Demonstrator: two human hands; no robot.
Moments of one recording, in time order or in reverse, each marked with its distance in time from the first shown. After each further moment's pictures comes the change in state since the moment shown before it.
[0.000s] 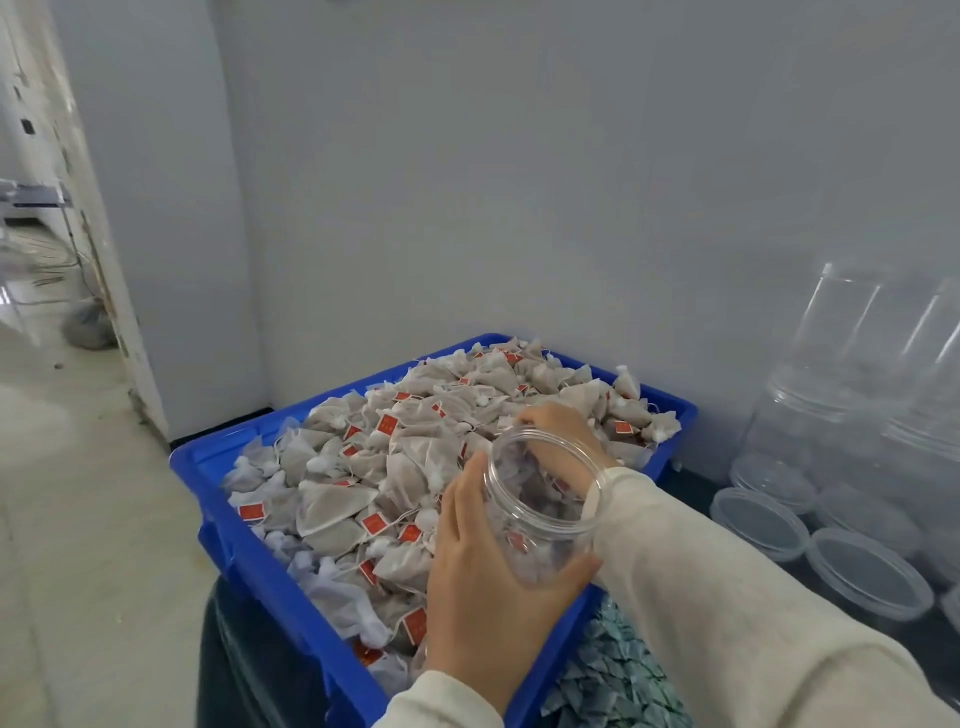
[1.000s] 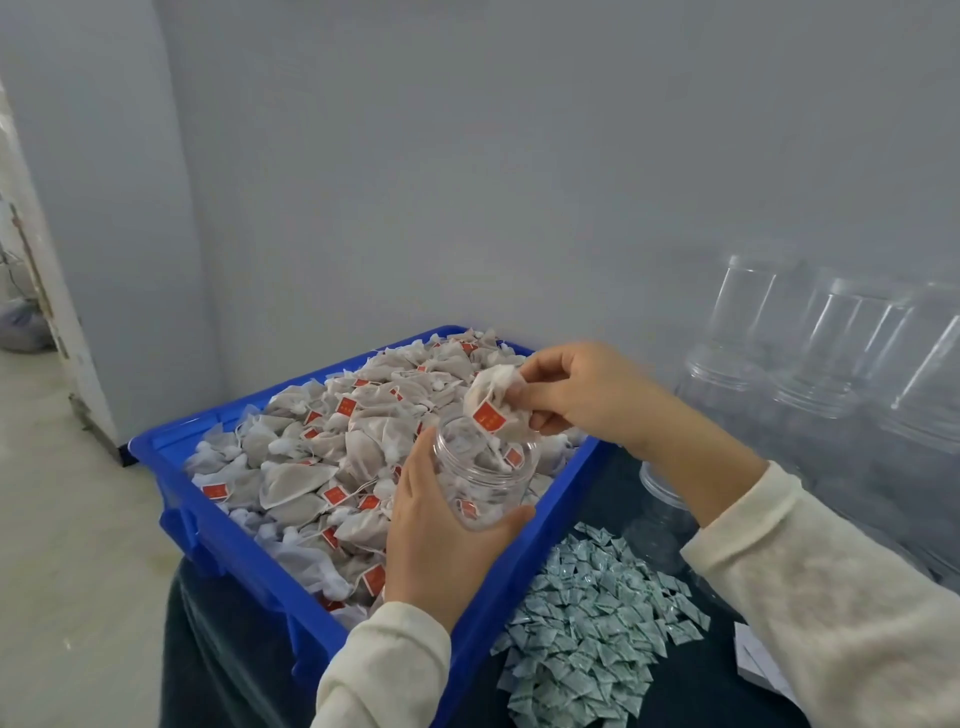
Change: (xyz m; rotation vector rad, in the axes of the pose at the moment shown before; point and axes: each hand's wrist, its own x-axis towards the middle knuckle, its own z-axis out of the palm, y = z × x) left_hand -0.002 -0.002 0.003 -0.012 -0.049 -0.130; right_hand -0.133 -0.035 -0.125 0.625 -0.065 -0.055
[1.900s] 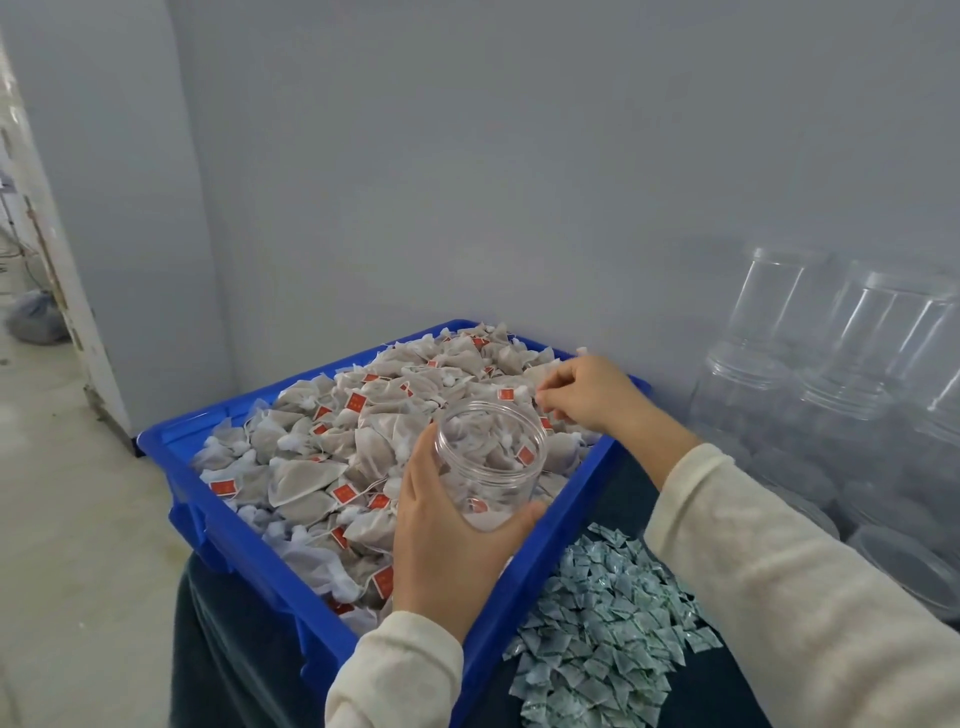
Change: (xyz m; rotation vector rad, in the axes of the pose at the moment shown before) left_hand -0.002 0.005 -0.002 -0.015 0.068 0.013; right_hand 0.067 0.069 0.005 -0.317 0.162 0.110
